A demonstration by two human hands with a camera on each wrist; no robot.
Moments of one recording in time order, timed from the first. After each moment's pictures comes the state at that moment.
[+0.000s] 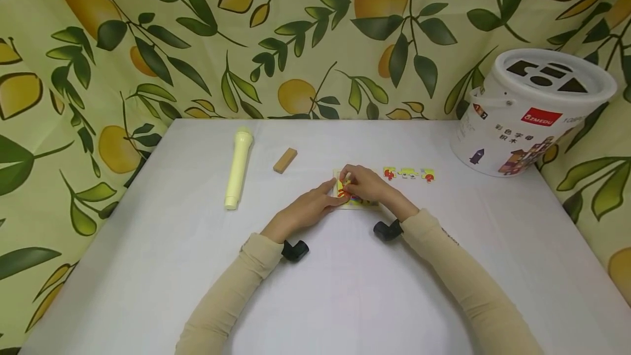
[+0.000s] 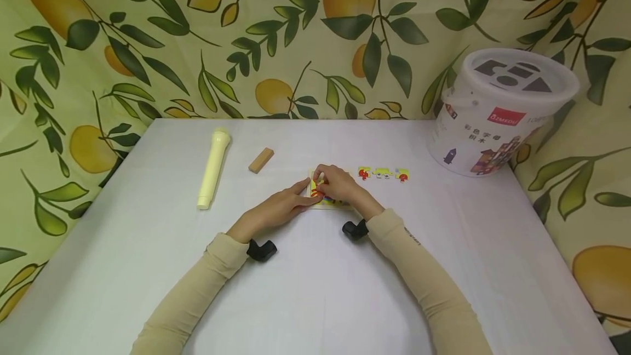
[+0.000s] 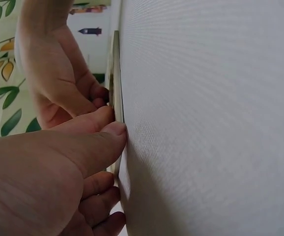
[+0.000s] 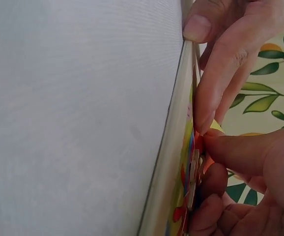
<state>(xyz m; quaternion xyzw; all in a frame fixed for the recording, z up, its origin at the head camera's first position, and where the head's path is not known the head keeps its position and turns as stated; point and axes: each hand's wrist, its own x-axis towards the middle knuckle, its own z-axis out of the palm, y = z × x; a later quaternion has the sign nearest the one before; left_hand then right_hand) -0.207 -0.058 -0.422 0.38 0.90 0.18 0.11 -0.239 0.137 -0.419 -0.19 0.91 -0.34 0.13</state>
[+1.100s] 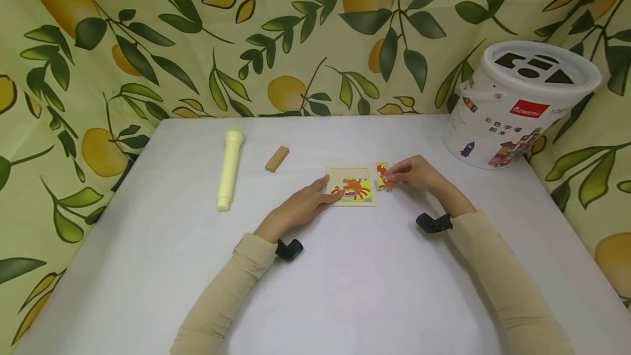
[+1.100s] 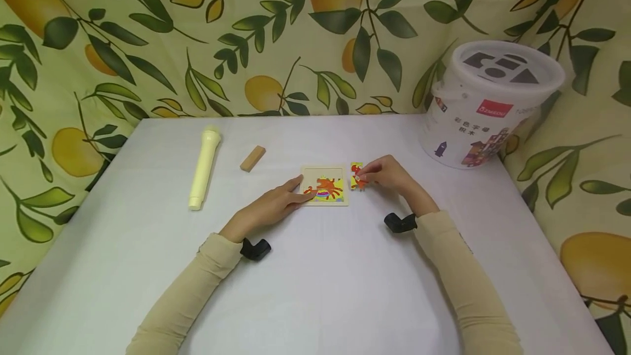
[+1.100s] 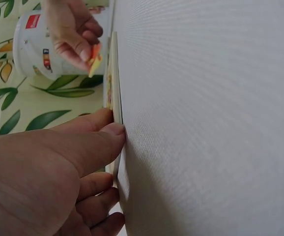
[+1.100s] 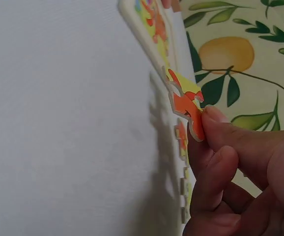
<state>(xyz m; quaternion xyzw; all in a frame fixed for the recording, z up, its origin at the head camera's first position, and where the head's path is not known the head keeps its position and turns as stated) -0.206 -0.054 -0.419 0.36 0.91 0.18 0.13 -0.228 0.244 -0.412 0.03 0.90 -0.40 0.16</state>
